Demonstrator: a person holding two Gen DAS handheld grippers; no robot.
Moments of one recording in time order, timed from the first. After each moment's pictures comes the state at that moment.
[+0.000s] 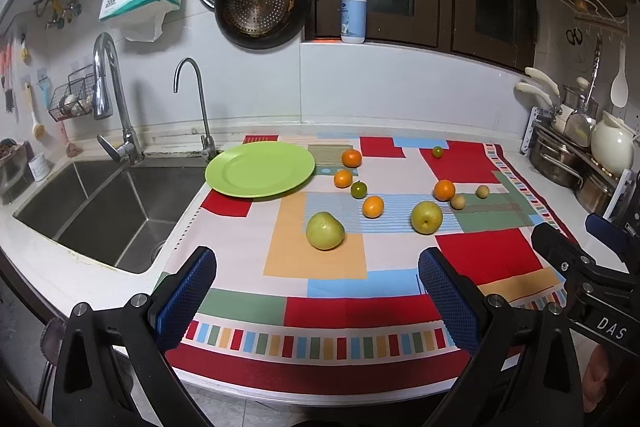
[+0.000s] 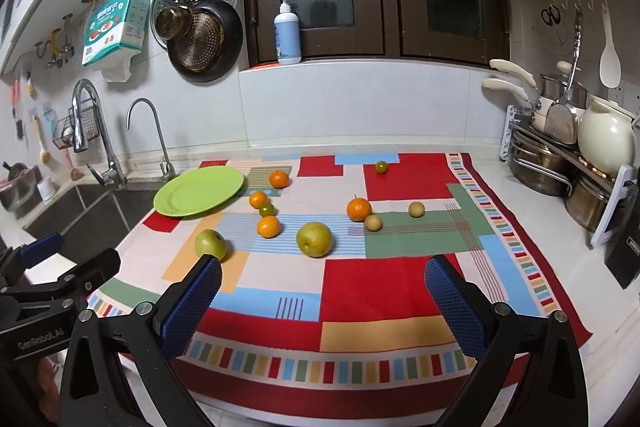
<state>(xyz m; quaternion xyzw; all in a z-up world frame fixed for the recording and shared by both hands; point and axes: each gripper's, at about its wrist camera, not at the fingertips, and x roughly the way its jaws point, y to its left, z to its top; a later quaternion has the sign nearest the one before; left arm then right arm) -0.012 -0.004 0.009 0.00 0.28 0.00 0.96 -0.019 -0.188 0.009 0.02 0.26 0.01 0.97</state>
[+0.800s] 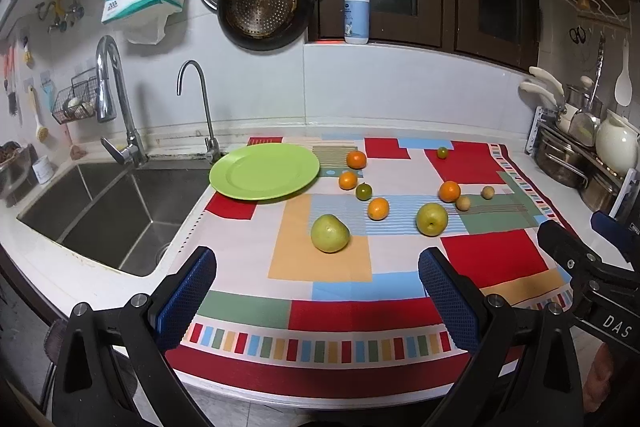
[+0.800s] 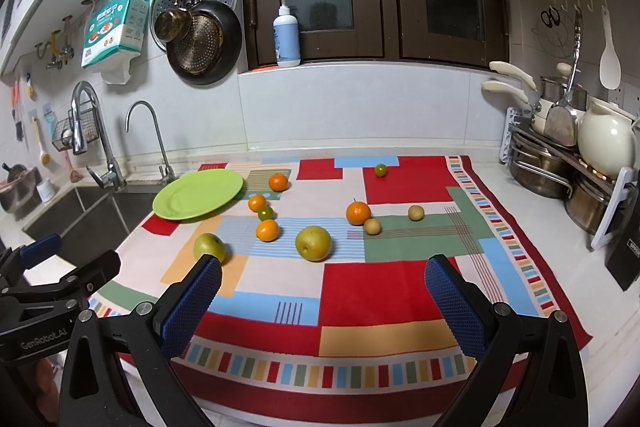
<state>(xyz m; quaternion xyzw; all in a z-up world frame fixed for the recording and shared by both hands) -0.010 -0.001 0.008 0.00 0.27 0.01 0.96 -0.016 -0.189 0.011 0.02 0.26 0.02 0.97</state>
